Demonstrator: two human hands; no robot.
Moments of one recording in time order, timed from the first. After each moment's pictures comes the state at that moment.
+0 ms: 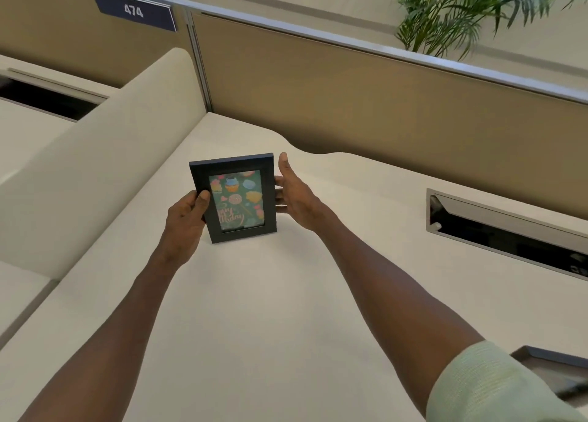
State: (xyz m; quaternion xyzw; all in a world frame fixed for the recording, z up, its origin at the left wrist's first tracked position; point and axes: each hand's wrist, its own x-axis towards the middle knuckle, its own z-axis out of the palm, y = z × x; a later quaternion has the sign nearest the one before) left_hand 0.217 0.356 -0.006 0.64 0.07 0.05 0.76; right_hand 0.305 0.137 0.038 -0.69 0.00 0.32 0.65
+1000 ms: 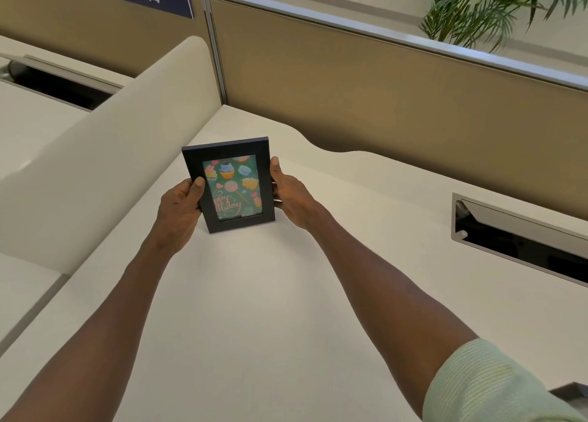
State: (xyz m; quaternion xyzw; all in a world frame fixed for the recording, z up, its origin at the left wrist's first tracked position) left_hand 0.238 0.397 -0.010 0.63 0.11 0.06 0.76; right_hand 0.315 0.185 0.023 -0.71 0.01 0.30 0.64
